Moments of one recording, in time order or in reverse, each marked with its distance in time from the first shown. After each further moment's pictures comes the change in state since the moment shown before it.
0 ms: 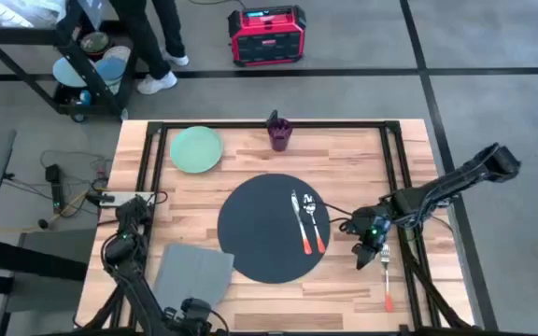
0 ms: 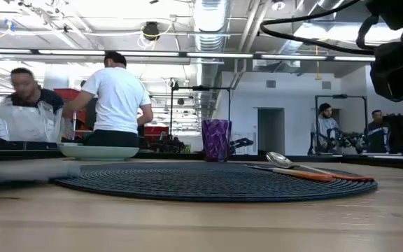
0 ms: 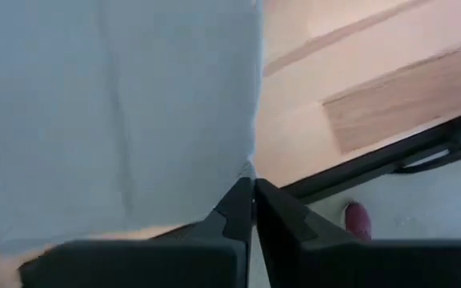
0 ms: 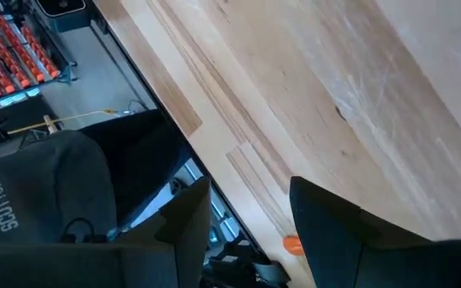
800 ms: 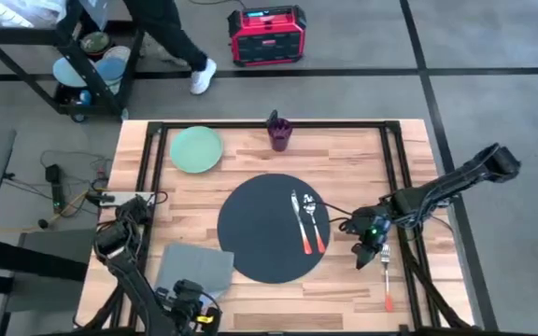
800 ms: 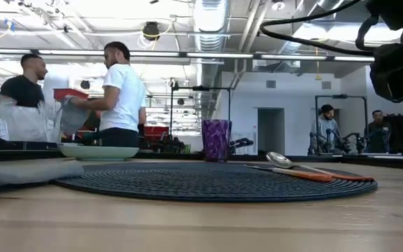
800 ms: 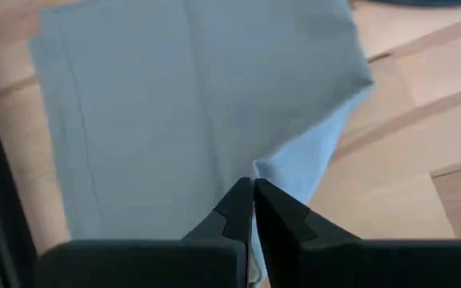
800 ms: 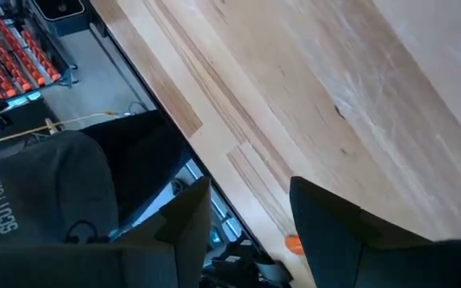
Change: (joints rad) left arm -0.010 -0.121 -0.297 -0.004 0.029 -0.015; right arm -0.001 0.000 0.000 0.000 -0.001 0.018
